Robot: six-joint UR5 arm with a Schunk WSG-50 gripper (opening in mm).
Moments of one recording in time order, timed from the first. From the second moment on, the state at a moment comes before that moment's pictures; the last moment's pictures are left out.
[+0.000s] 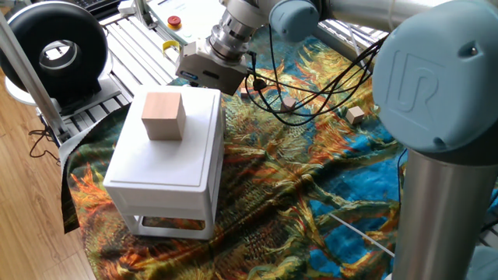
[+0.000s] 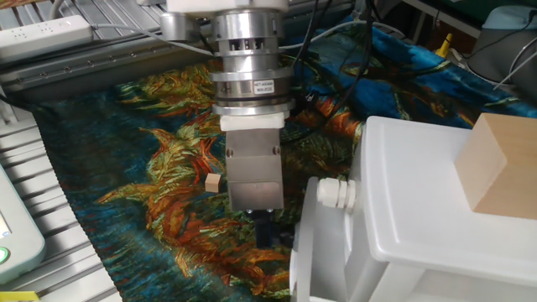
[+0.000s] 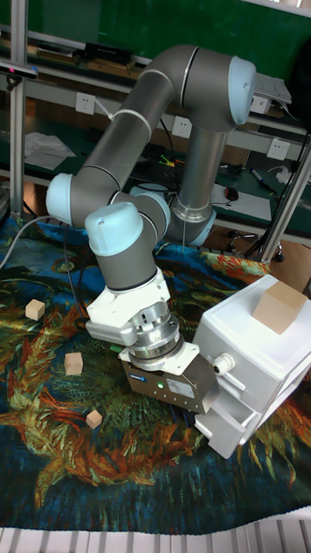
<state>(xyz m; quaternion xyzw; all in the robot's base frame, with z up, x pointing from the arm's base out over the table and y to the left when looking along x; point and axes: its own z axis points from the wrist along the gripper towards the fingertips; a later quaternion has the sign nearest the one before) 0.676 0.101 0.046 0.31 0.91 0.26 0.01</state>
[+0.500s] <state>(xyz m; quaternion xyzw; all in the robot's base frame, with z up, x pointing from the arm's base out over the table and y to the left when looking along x) 0.670 0.116 0.046 0.32 0.91 0.27 0.01</state>
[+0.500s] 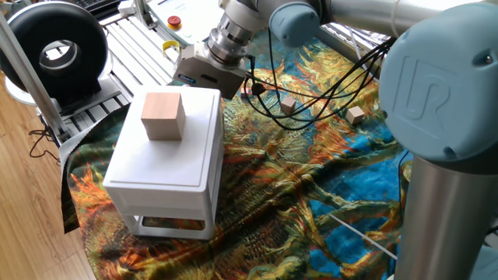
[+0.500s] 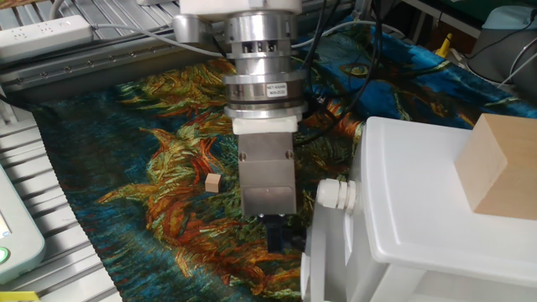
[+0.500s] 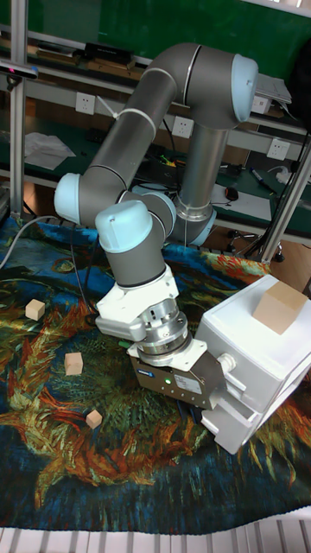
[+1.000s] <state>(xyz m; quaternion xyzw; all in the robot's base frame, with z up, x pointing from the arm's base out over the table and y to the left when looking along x) 0.664 0.123 0.046 0.32 0.91 0.27 0.01</state>
